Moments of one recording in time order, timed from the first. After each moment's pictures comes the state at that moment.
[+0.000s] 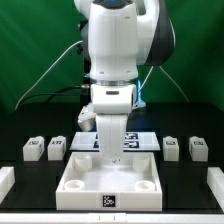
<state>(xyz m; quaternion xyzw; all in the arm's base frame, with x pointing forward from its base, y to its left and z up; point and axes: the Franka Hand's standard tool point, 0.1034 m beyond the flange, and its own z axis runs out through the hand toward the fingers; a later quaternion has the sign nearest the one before) 0.446 -0.018 0.016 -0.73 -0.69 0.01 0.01</state>
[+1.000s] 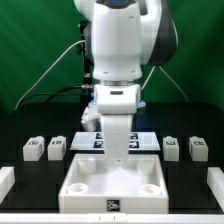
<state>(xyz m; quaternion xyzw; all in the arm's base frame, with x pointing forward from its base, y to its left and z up) 0.454 -0.003 0.016 -0.72 -0.70 0.00 0.01</state>
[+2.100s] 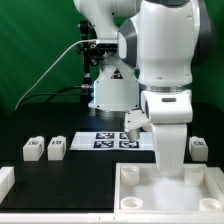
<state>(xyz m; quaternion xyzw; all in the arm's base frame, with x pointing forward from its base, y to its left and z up) 0.495 0.069 0.016 -0.72 -0.69 0.00 0.02</state>
